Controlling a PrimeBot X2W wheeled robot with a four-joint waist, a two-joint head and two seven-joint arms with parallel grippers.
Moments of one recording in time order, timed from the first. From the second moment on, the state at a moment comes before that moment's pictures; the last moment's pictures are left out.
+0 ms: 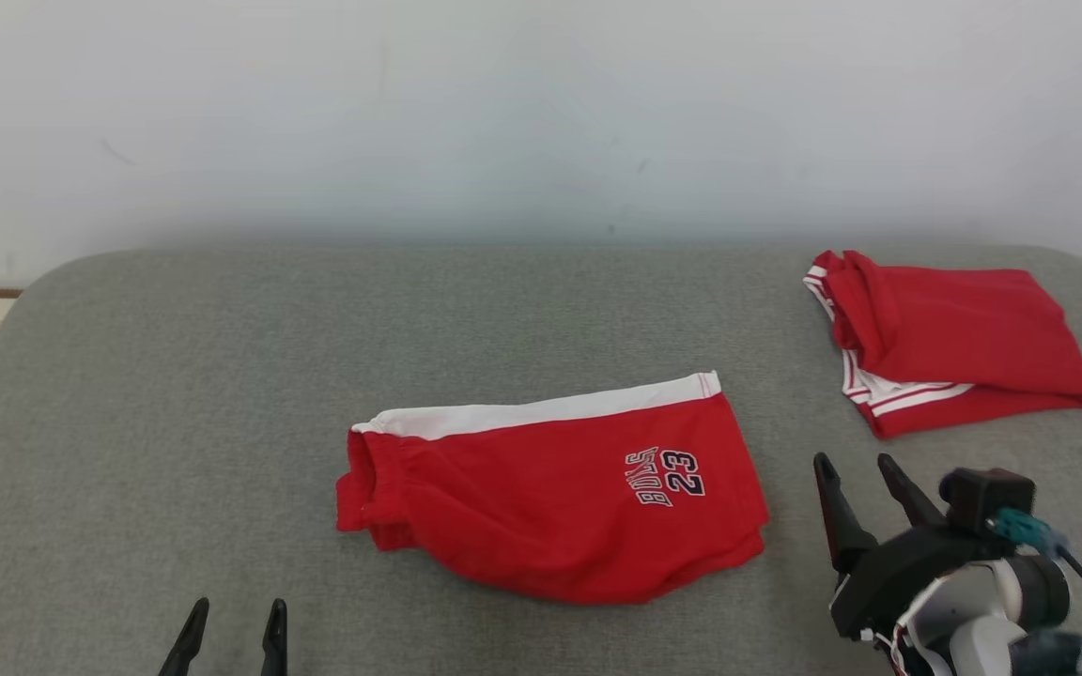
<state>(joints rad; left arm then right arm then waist) 0.10 0.19 -0.11 -0.10 -0.20 0.08 -0.19 -0.23 -0.15 0.16 0.28 0.27 0.13 0.02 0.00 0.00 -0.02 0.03</state>
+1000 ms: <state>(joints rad) -0.01 0.17 -0.17 -0.02 -0.21 0.05 -0.23 -0.73 -0.15 0.20 1.11 0.29 0.13 -0.06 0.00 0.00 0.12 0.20</state>
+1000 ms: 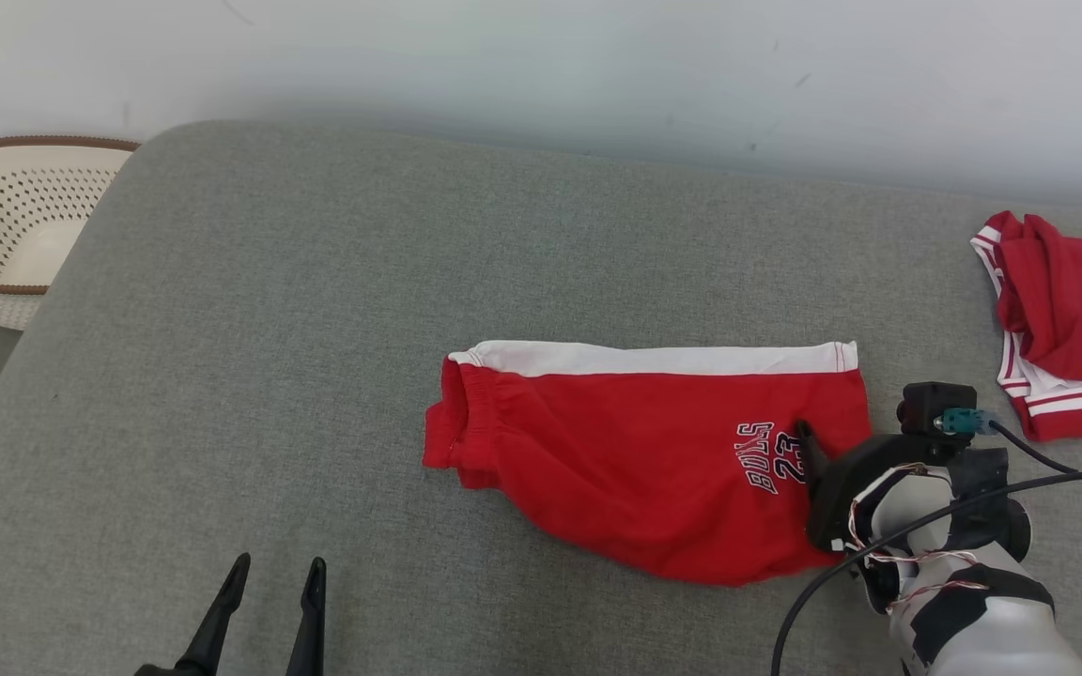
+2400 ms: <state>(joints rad) 0.03 0.18 -0.20 -0.02 -0.24 0.08 -0.23 -0.66 -0.28 0.65 0.66 0.88 0.13 -0.01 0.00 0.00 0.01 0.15</state>
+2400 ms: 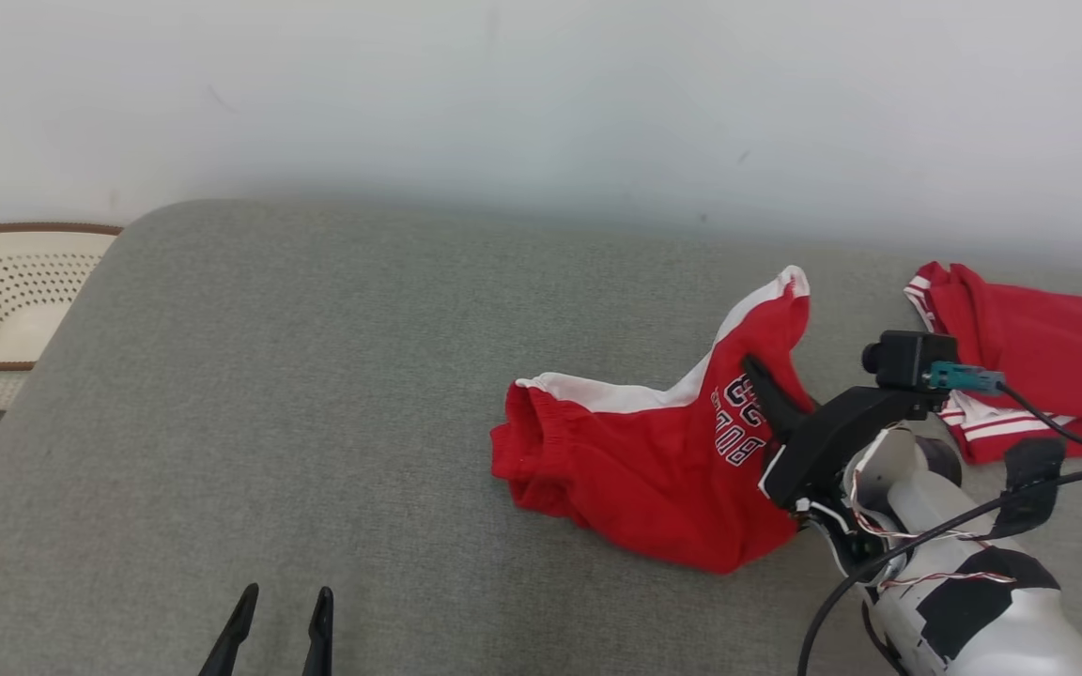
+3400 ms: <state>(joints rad) -0.03 0.12 -0.30 0.09 -0.25 0.04 -0.25 -0.81 -0.09 0.73 1.06 0.91 0.13 -0.05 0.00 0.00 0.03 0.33</state>
